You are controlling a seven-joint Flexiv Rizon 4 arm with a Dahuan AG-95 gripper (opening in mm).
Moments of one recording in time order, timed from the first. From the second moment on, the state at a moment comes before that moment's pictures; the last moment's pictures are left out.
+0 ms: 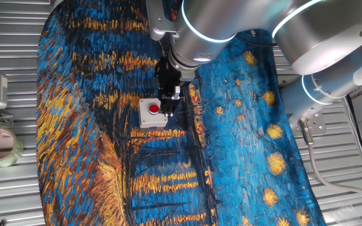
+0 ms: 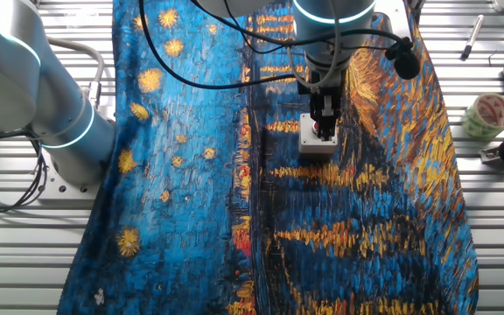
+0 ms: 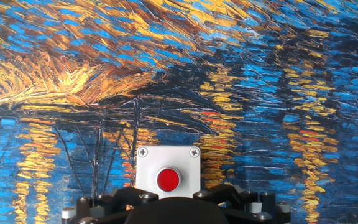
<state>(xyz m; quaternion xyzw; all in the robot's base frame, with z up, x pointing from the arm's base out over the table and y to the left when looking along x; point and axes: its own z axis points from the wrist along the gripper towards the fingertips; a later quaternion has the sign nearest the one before) 0.489 0.011 0.148 -0.01 1.00 0.00 0.06</state>
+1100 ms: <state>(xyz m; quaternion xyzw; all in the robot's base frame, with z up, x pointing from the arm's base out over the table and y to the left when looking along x) 0.489 0.011 0.148 -0.01 1.00 0.00 0.06</state>
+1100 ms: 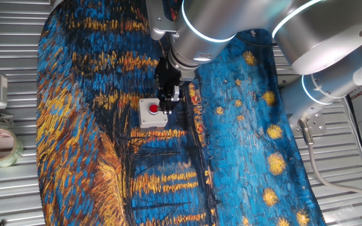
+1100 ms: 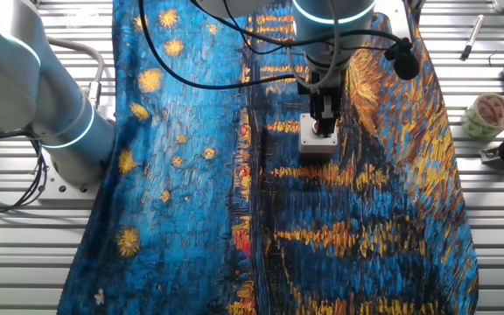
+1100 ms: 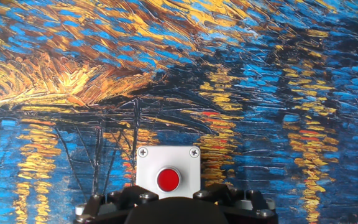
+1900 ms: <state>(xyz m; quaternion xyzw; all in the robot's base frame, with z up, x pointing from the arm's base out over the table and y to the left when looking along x) 0.485 0.003 0.149 -0.01 1.00 0.00 0.06</state>
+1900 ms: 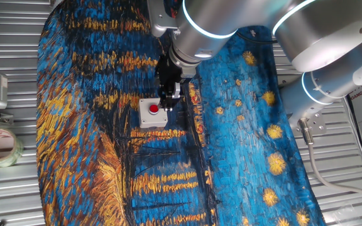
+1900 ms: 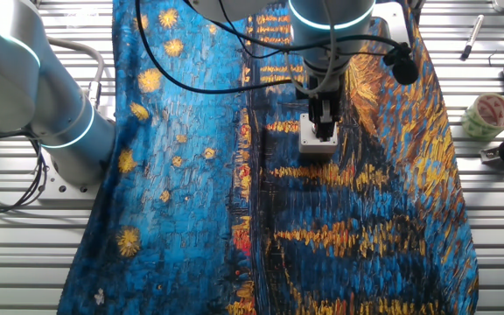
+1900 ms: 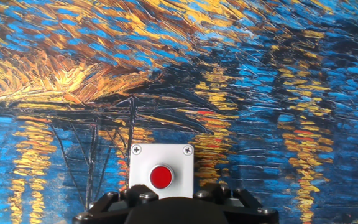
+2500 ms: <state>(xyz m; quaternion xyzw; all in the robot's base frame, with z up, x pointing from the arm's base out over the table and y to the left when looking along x) 0.483 -0.005 0.142 -0.02 1.00 0.00 0.07</state>
